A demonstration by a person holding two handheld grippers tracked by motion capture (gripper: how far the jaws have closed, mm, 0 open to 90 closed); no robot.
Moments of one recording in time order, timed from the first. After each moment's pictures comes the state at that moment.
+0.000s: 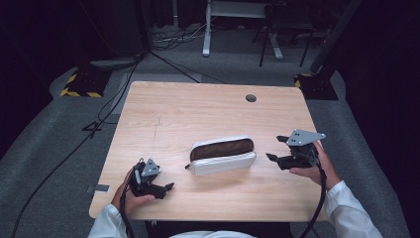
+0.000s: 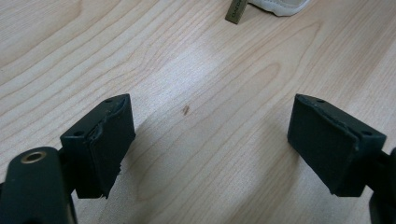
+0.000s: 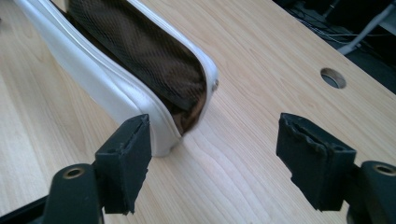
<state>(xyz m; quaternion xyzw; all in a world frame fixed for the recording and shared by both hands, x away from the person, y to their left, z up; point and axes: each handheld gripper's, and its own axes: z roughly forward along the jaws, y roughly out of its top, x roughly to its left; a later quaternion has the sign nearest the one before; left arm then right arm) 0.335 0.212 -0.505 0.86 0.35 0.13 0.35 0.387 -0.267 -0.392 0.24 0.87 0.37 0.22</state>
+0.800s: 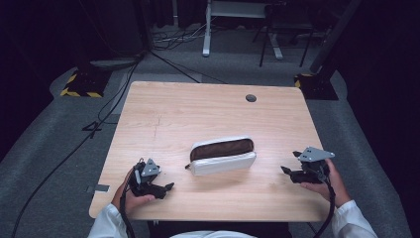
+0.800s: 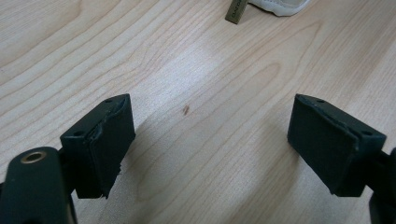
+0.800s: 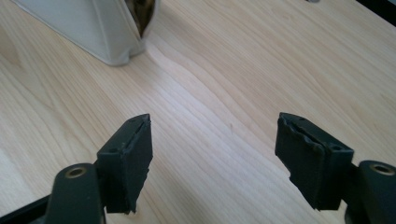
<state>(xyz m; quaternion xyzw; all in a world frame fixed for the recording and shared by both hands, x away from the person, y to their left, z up) 0.335 0.212 -0.505 0.86 0.35 0.13 0.35 0.367 -0.318 -0.449 0.31 0.86 0.32 0.25</state>
